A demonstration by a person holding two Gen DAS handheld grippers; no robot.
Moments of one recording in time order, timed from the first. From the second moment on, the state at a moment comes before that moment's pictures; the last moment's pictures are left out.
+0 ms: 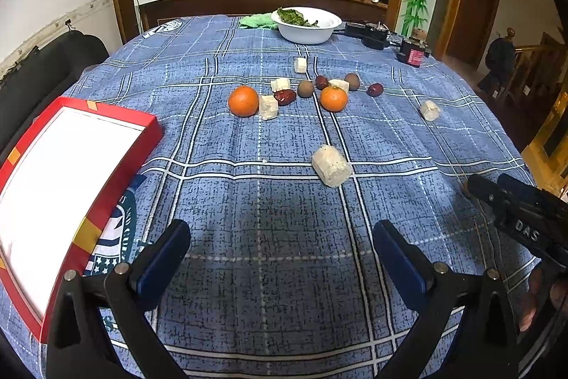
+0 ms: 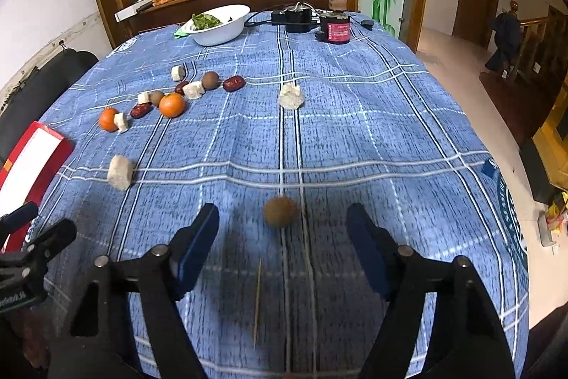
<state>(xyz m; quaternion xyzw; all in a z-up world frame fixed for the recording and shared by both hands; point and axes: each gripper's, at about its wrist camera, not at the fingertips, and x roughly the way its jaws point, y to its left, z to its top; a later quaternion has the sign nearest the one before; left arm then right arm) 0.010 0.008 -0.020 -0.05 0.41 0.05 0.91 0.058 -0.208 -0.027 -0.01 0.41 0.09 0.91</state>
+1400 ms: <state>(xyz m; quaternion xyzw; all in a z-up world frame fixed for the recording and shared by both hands) 0.030 0.003 -0.025 -0.04 0.44 0.10 0.89 0.059 -0.200 -0.030 0.01 0.42 0.14 0.90</state>
